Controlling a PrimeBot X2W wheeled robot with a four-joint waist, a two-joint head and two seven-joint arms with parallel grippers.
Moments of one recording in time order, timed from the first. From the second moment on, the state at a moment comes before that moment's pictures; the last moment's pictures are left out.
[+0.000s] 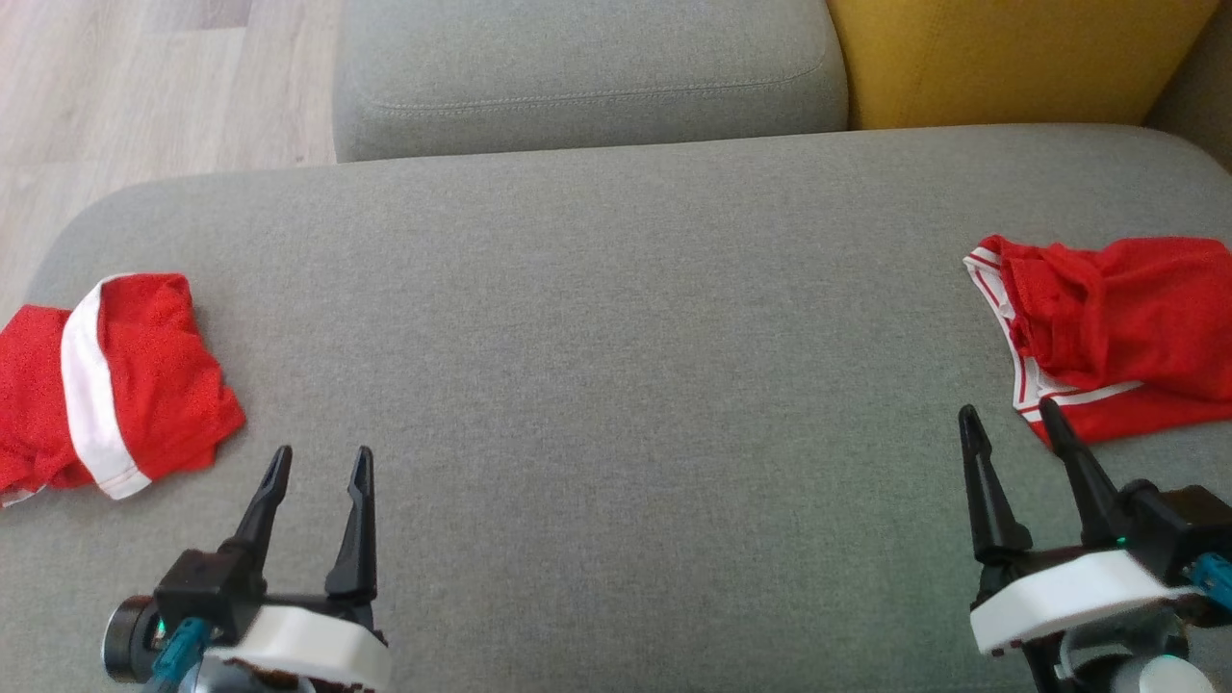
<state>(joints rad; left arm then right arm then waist) 0.12 0.14 -0.15 0.02 -0.18 0.03 -0.21 0.14 -0.05 -0.01 -0.12 0.16 0.13 0.06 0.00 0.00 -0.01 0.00</state>
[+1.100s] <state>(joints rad) 0.07 0.12 -0.18 0.04 -0.21 0.04 -0.24 0.17 -0.04 -0.01 -0.17 0.17 0.13 0.07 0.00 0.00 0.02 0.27</state>
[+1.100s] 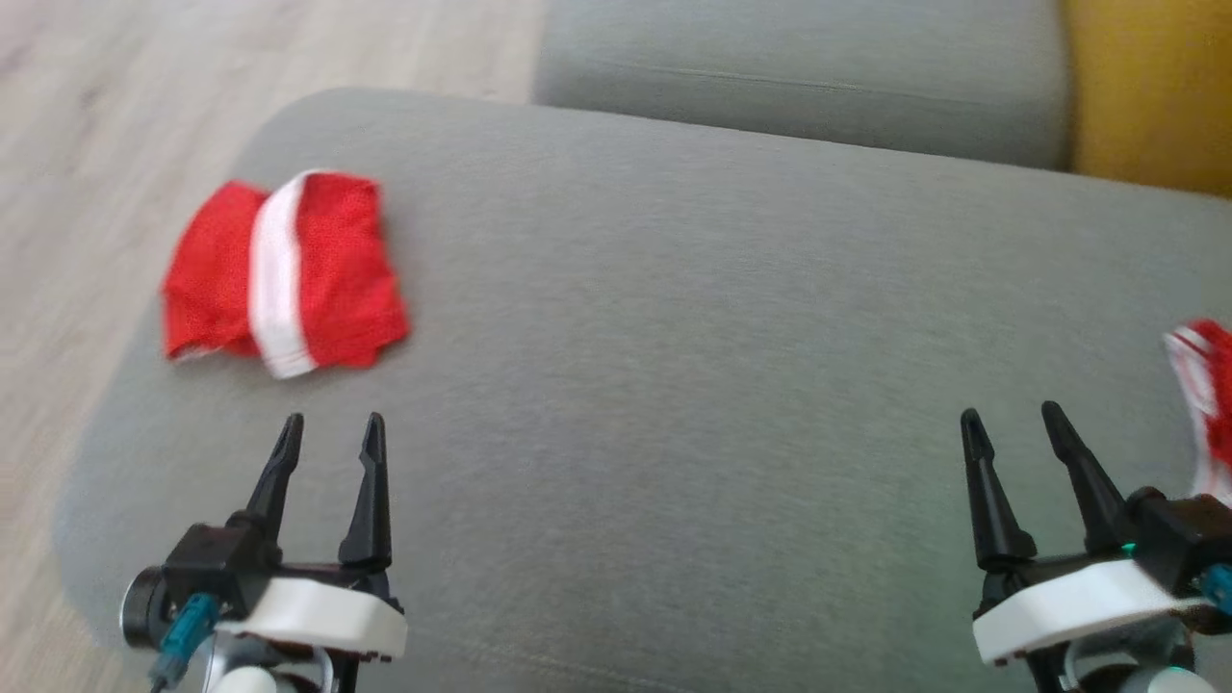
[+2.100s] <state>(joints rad) -0.05 0.11 -0.10 0.15 -0.23 0.04 -0.25 0.10 -0.04 0.04 -0.24 0.08 0.13 0.13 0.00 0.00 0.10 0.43</state>
